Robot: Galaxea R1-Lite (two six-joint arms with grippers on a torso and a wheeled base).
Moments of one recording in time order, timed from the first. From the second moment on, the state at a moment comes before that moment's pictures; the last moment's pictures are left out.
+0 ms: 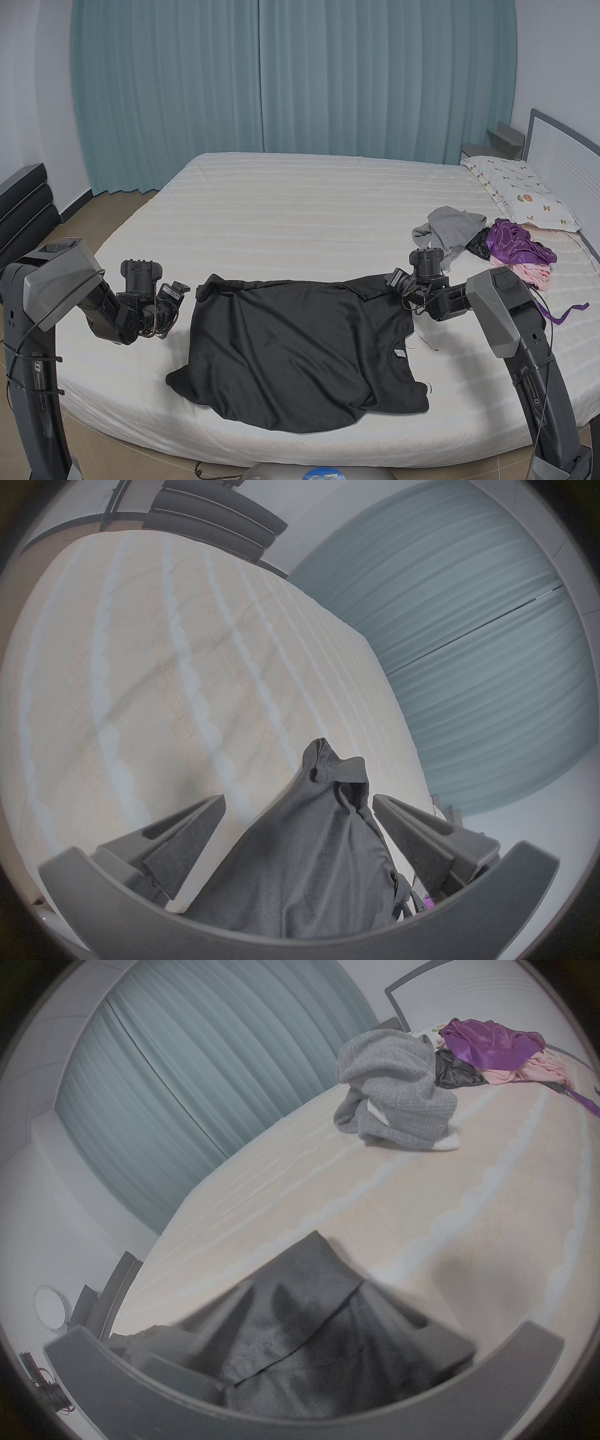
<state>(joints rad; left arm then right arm) -0.05 2.36 -1.05 -0.68 0.01 -1.11 0.20 2.88 -2.00 -0.40 -0.06 0.66</state>
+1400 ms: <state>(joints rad) -0.06 2.33 -1.00 -0.69 0.00 -1.09 0.14 2.72 -1.57 -0.67 0.07 0.62</state>
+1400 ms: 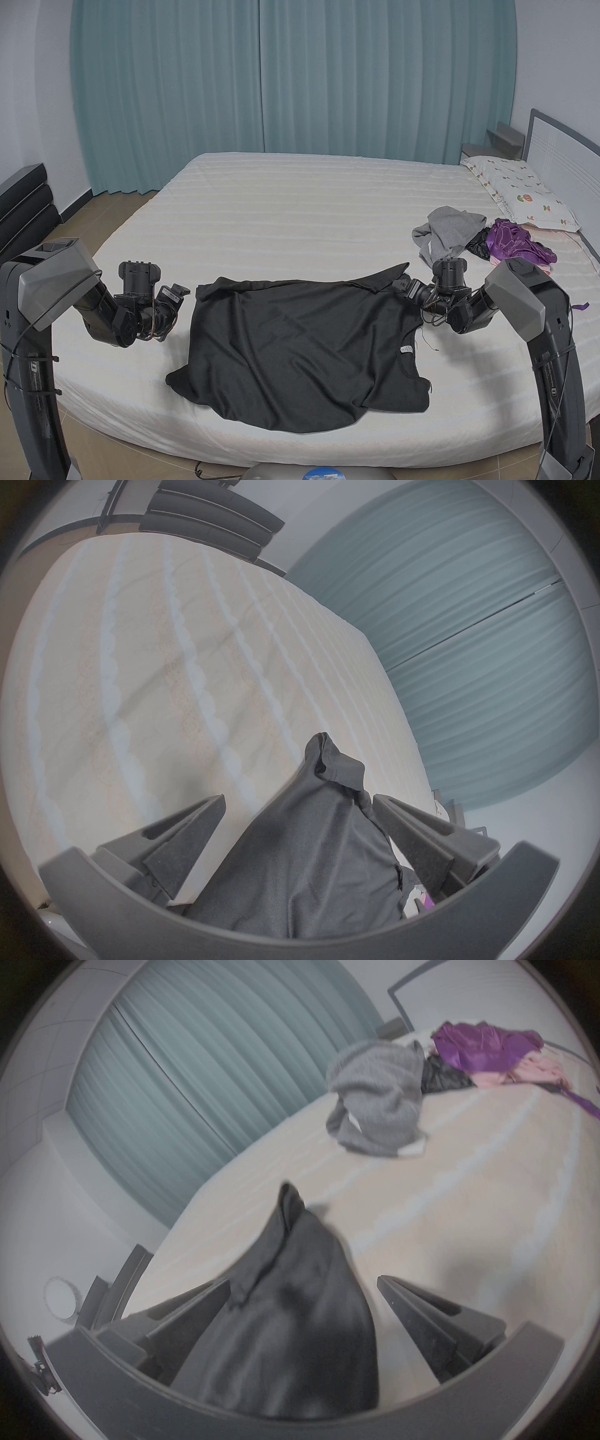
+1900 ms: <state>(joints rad) -0.06 2.32 -0.98 -0.69 0.00 -1.08 0.14 2.66 -1.44 -0.63 0.13 0.62</state>
